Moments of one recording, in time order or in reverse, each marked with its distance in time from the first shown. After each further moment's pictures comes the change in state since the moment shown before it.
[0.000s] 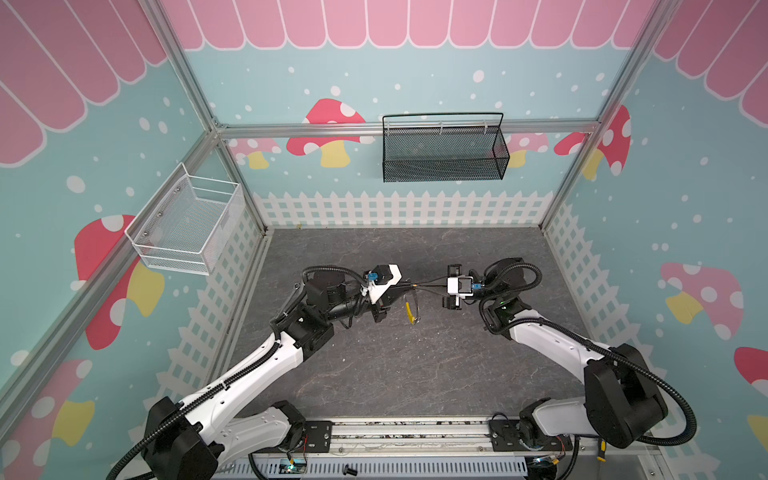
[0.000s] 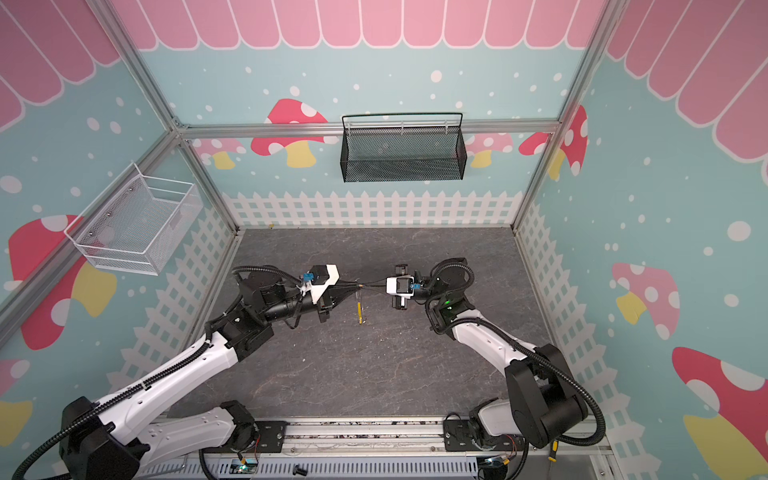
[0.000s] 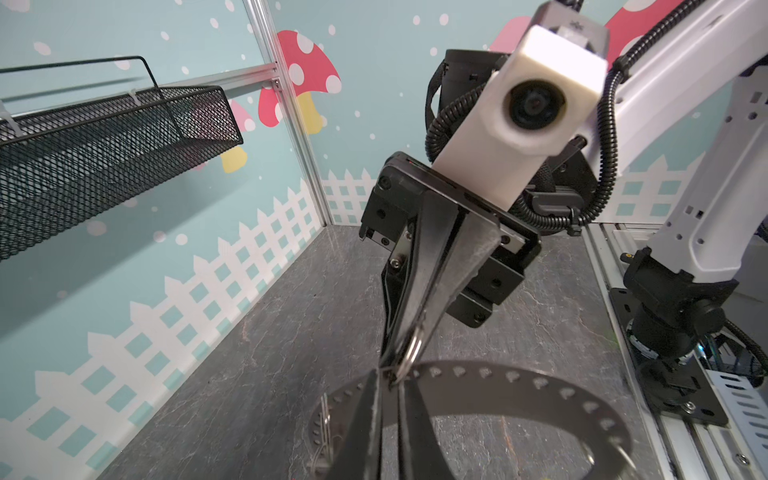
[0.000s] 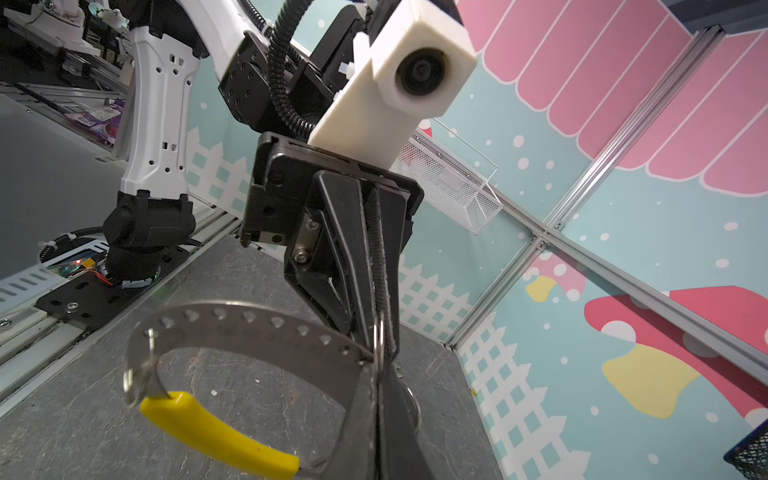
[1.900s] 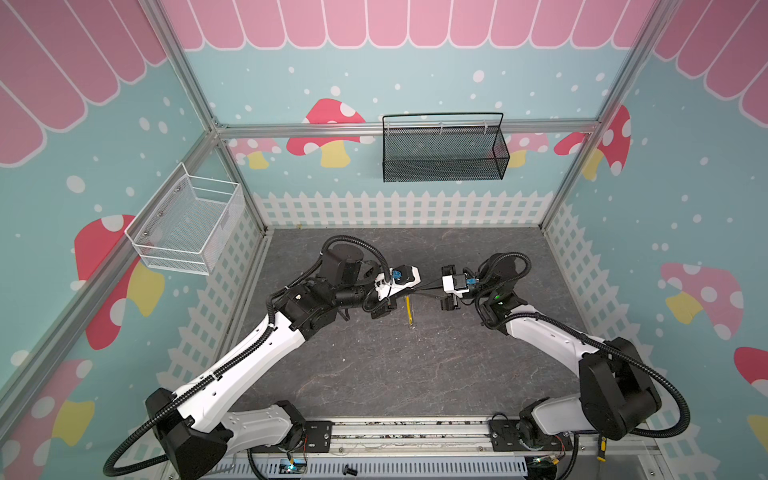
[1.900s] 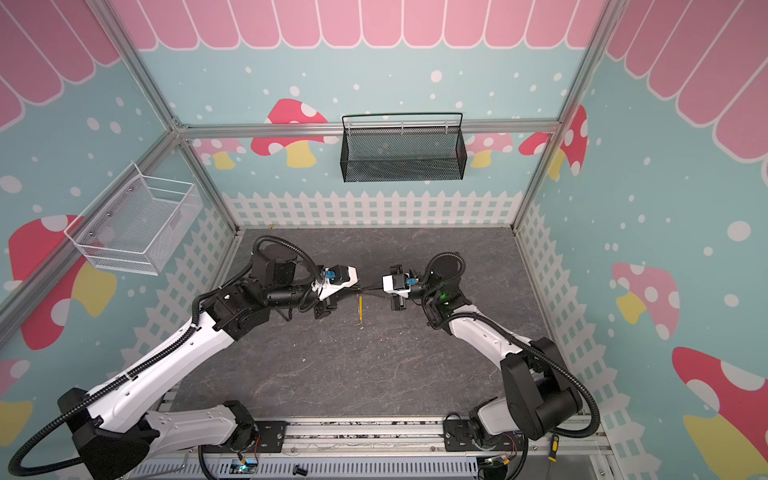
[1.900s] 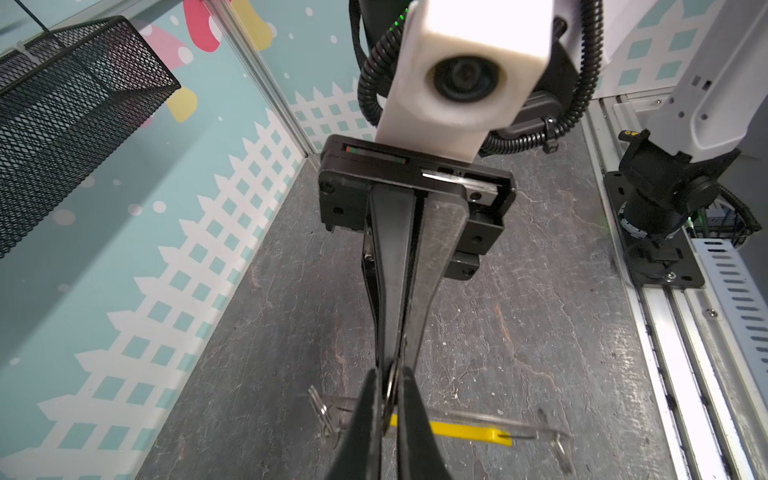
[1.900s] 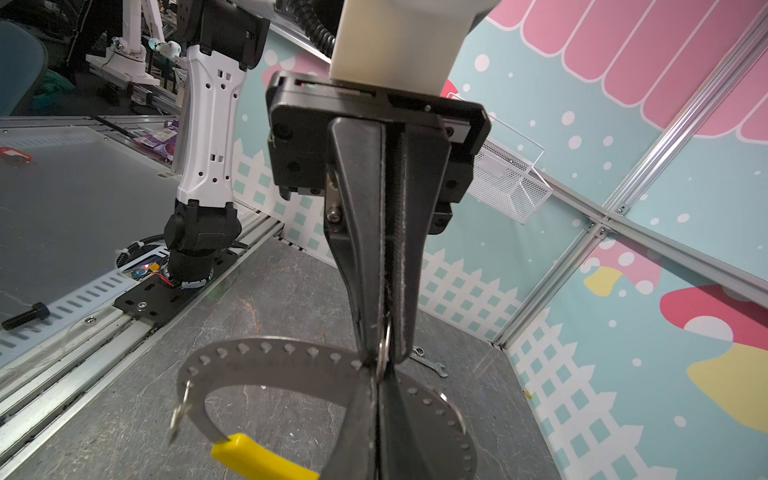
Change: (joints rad) left arm -0.056 0.108 0.375 -0.620 -0.116 0.319; right arm 0.002 0.040 0.046 -0.112 -0.090 0.006
